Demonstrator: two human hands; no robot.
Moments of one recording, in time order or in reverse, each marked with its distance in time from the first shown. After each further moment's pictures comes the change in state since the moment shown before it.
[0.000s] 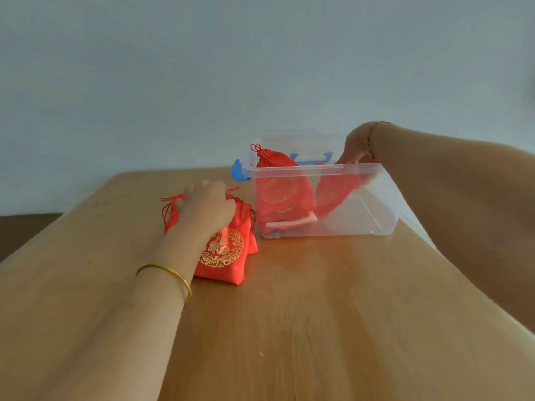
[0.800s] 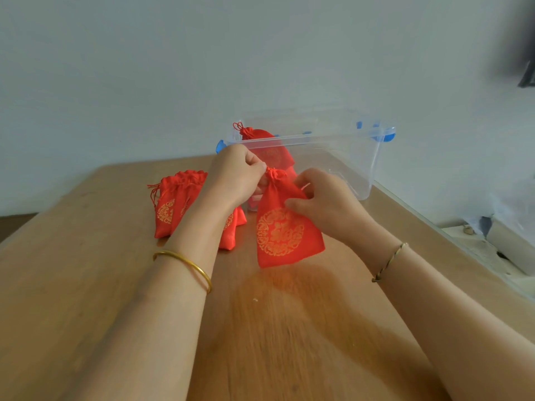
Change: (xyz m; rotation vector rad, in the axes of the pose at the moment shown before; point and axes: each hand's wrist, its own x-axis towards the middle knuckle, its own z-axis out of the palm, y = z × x) left_hand -0.063 0.053 -0.020 -0.666 0.041 0.261; right_hand -0.130 -0.015 0.142 0.724 0.466 -0.416
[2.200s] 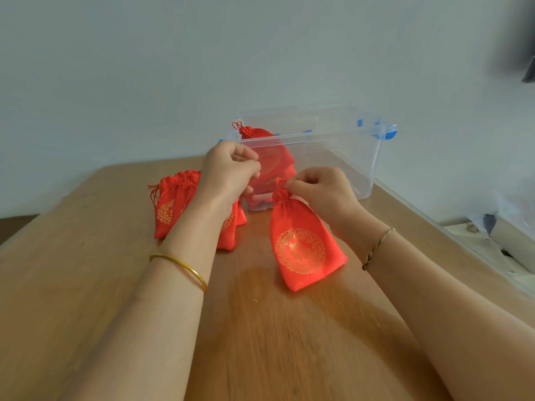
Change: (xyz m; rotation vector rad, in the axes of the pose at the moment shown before) left_hand 0.003 -0.005 0.000 -0.305 0.061 -0.128; right_hand 0.024 0.018 0.015 0.438 0.147 0.014
